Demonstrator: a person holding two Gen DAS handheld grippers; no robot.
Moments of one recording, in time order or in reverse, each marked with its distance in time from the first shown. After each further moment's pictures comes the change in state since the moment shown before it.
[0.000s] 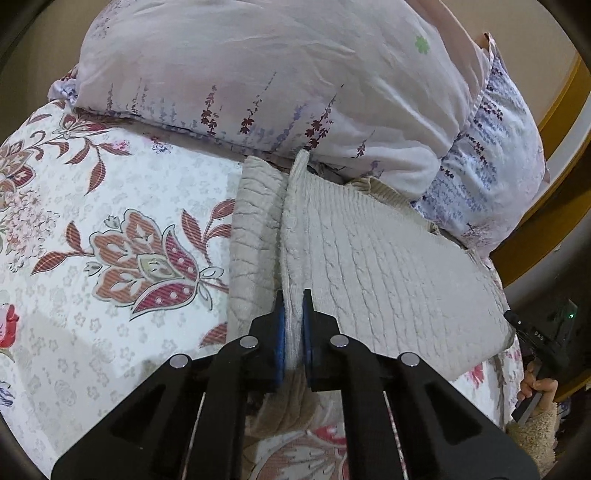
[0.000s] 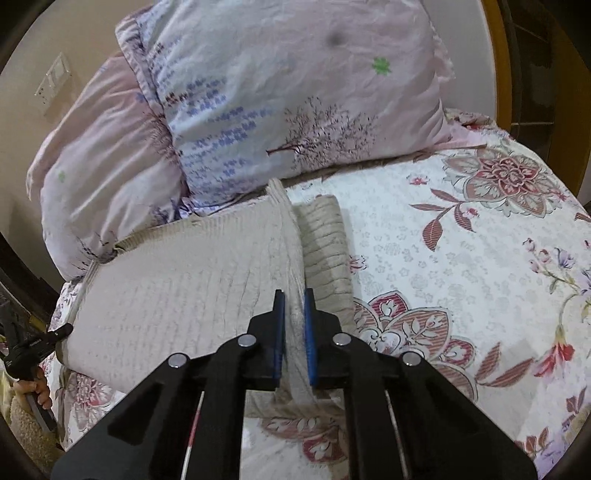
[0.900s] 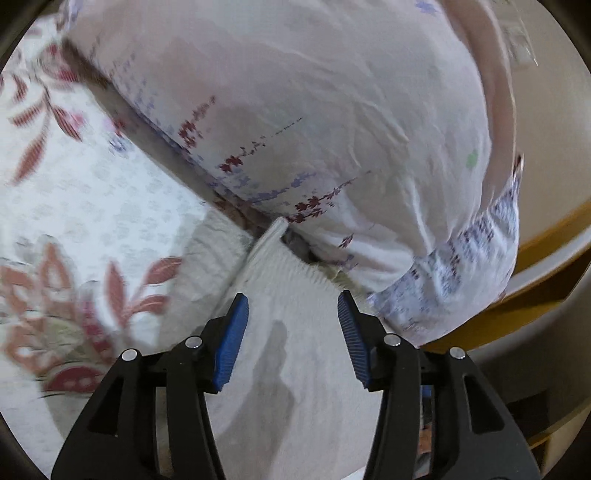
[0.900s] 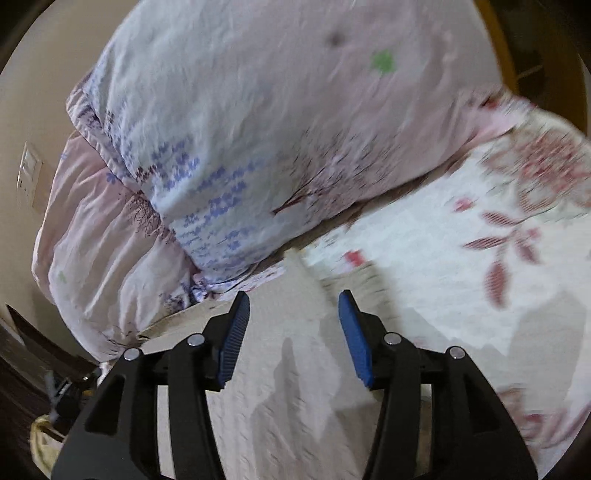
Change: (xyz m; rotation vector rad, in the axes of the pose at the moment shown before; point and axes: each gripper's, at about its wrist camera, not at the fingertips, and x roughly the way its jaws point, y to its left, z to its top) left arm 0.035 0.018 0.060 -0.348 -0.062 -0.230; right arm 0.040 -0.016 0.065 0.216 -0.060 0.084
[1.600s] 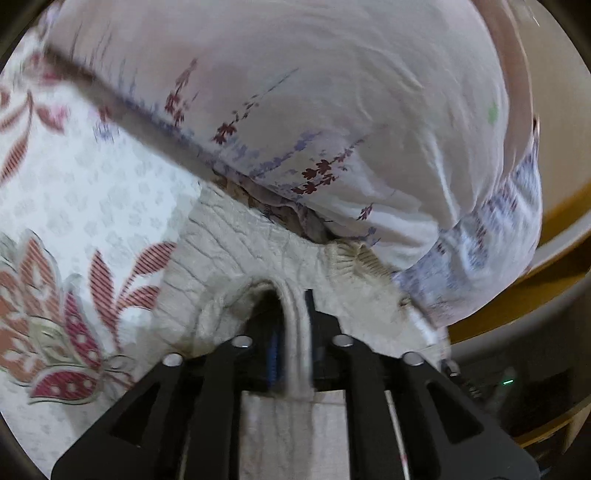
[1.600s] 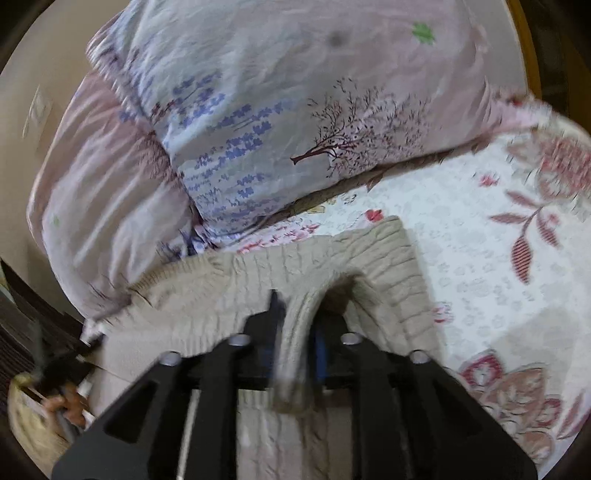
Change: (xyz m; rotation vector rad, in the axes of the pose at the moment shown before) left arm 0.028 -0.005 -0.003 0.008 0.071 0.030; right arm 0.041 0.013 -0.022 -0.028 0.109 0.083
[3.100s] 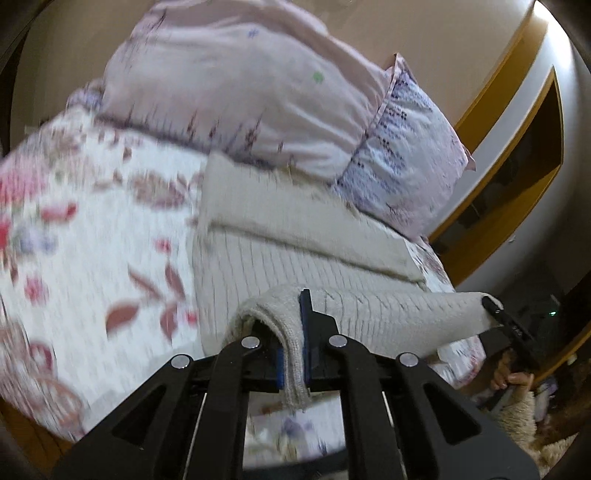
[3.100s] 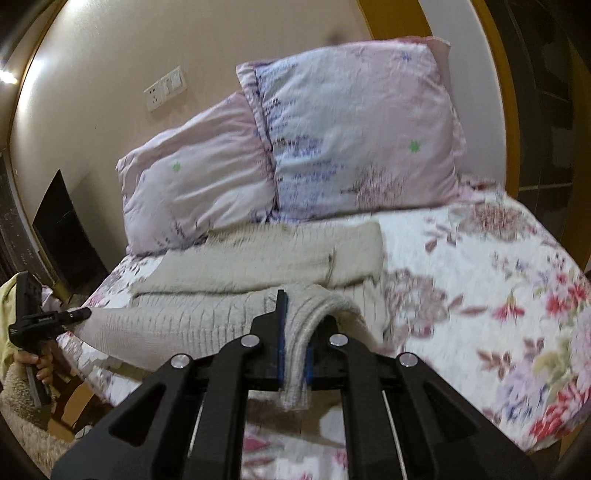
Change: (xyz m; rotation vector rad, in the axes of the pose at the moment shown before) left arm -0.182 -0.044 -0.164 0.402 -0.099 0.058; right arm -0.217 0.049 -0.129 -0.384 -0.213 -0.035
